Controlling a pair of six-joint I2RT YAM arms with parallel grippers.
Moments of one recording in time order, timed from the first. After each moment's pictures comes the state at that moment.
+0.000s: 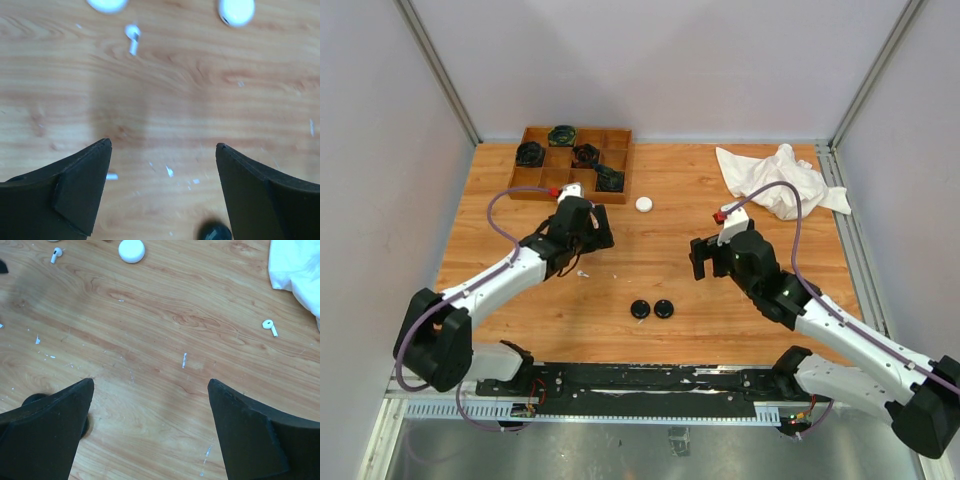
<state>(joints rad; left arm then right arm) -0.54 1.29 0.81 -0.23 -0.26 -0.60 0.74 0.93 0.68 -0.19 0.32 0.15</state>
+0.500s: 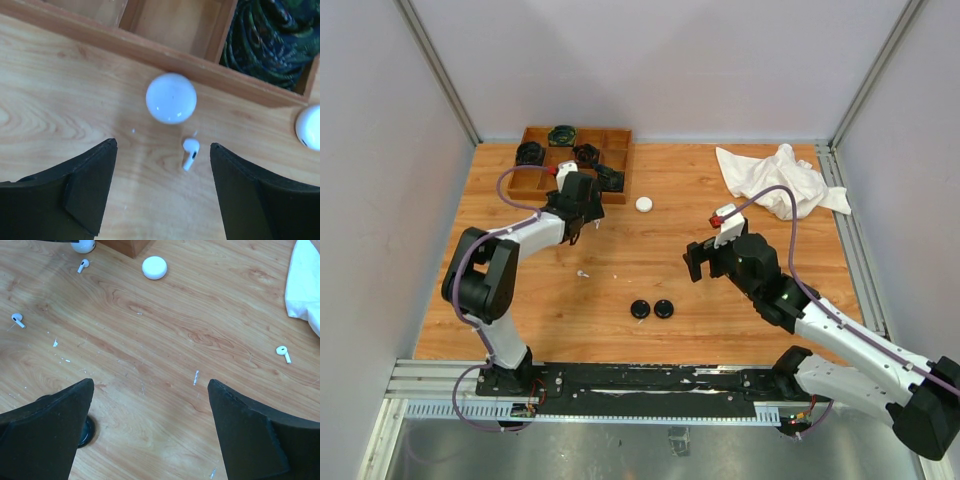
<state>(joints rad) -0.36 1.71 1.02 -0.02 -0.42 -0.51 0.74 0.90 0.61 -0.06 0.23 0.08</state>
